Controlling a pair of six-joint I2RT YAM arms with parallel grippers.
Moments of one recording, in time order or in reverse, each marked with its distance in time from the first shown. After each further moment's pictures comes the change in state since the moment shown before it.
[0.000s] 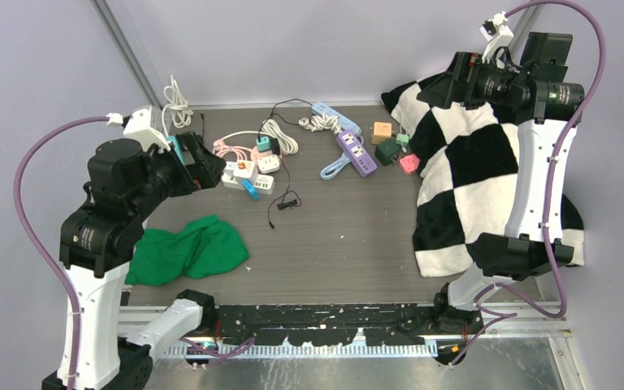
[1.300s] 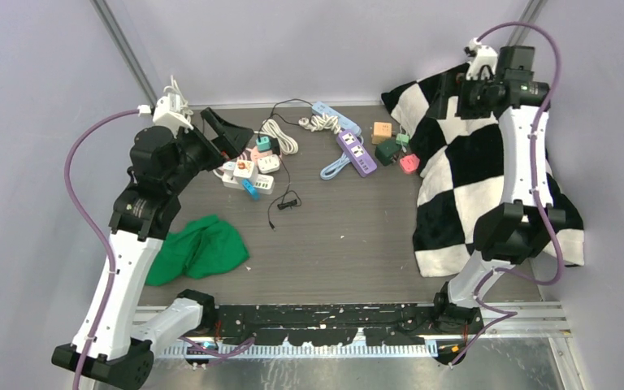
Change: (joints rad) left arm 0.000 0.026 -0.354 0.536 0.085 -0.257; right arm 0.034 0.148 -0.188 0.101 0.421 -0.168
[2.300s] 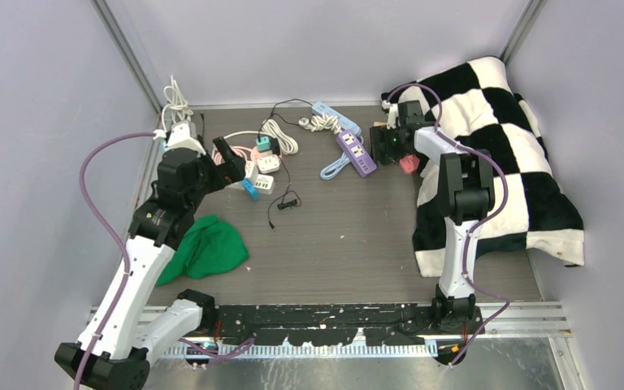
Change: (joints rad) left arm -0.034 -0.066 -0.281 0.031 -0.238 0.132; right arm 0.256 0.407 -0.335 0.582 0.253 0.080
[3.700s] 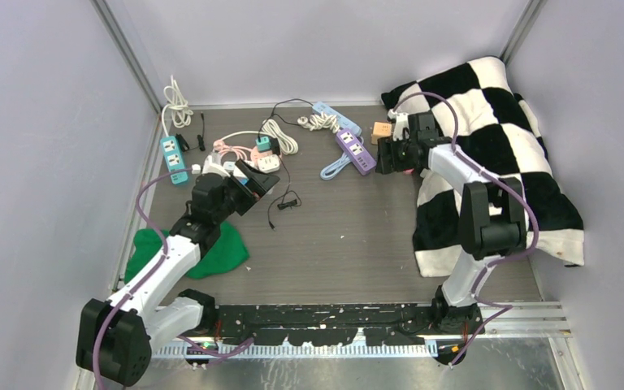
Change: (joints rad) left arm -0.023 0.098 -0.436 0.569 0.296 -0.457; right arm 0.023 -0.425 -0.395 0.016 -0.086 -0.009
